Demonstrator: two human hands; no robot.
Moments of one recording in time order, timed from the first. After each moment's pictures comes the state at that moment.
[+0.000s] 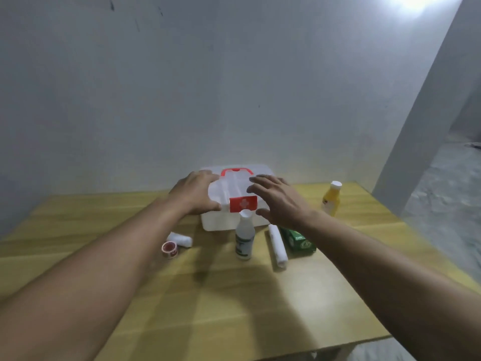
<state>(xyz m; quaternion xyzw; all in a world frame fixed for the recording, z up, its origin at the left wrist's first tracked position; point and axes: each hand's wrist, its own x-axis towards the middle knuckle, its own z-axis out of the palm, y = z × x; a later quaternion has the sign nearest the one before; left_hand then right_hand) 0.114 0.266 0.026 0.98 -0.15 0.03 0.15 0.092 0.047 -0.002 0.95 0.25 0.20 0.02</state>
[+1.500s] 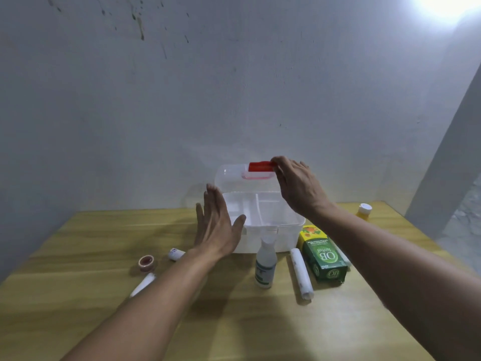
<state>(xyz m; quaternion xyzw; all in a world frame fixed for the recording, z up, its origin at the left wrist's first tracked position) 0.116 0.253 -0.031 0.96 -0.08 0.11 0.23 0.144 0.057 0.038 0.87 0.23 0.40 -0.15</state>
